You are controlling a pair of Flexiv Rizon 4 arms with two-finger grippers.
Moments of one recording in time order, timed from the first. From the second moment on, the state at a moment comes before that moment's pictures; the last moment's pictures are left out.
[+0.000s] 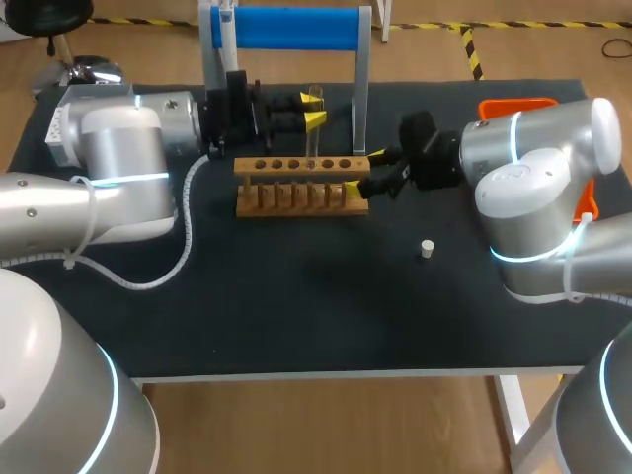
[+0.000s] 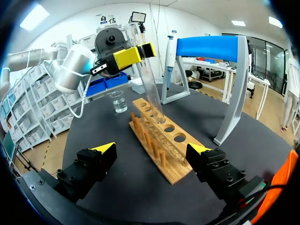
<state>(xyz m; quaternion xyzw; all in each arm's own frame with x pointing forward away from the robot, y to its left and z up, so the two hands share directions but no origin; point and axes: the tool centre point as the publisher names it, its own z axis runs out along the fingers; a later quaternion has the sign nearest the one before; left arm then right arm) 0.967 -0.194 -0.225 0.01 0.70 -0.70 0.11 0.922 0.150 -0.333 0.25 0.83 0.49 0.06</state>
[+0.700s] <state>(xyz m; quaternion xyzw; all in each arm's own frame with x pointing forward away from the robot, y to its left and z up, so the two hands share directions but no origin) 0.968 -0.195 -0.242 0.00 0.70 -0.70 0.10 0.922 0.150 -0.333 0.25 0.83 0.49 0.06</state>
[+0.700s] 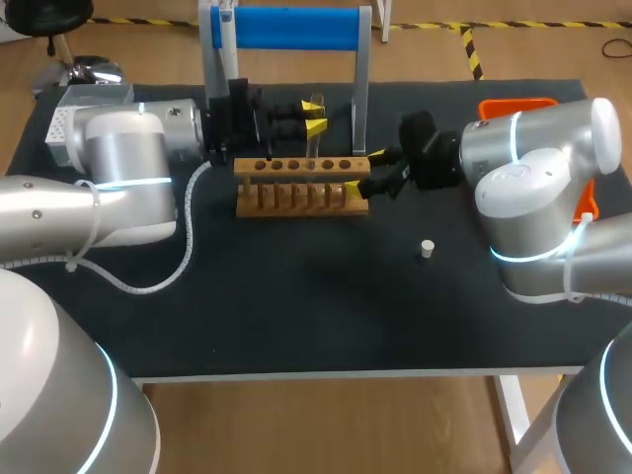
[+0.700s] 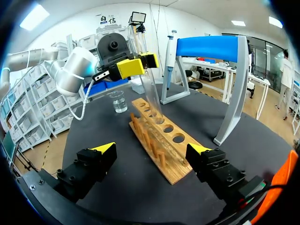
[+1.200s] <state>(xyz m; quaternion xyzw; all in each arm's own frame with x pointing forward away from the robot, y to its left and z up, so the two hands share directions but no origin) 0.973 -0.193 -0.249 -0.01 0.70 -0.70 0.10 0.922 0.150 -0.333 0.25 0.83 0.49 0.06</state>
